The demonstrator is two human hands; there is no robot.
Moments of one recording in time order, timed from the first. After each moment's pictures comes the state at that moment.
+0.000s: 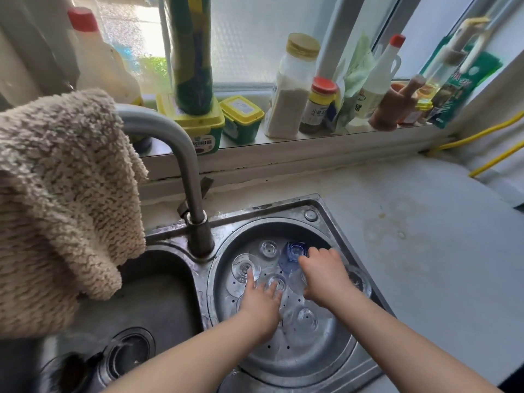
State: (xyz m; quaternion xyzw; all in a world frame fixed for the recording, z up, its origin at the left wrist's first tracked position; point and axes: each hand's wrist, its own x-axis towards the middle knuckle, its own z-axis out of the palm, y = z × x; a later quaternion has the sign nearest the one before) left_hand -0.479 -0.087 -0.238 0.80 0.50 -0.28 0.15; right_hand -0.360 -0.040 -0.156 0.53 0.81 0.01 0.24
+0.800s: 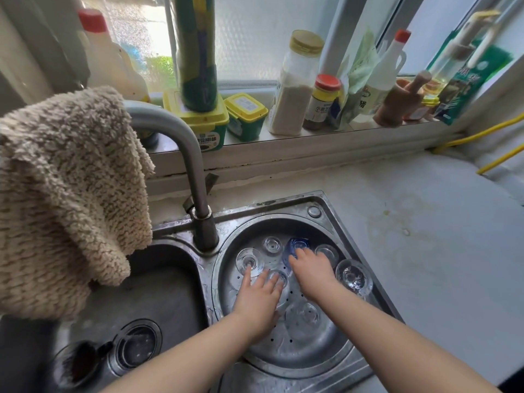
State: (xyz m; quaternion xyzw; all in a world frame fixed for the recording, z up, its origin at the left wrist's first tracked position) left_hand -0.494 -0.103 -0.231 0.82 0.53 -0.17 0.15; right_hand -0.366 -0.033 -0.199 0.49 0.84 0.01 0.26
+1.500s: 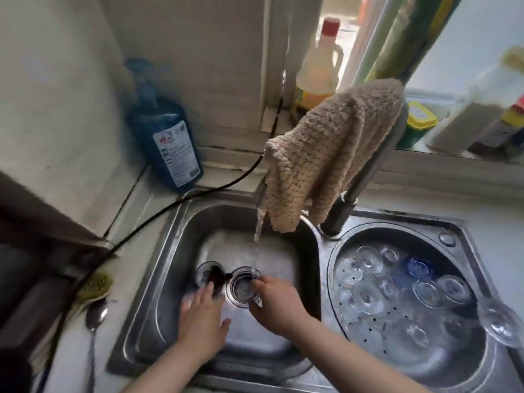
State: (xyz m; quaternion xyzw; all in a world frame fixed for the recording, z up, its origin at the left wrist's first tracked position) left_hand -0.690 -0.319 -0.227 0.46 0.85 -0.08 0.24; right_hand -0.574 -0.196 -0.221 0.27 0.93 -0.22 0.07
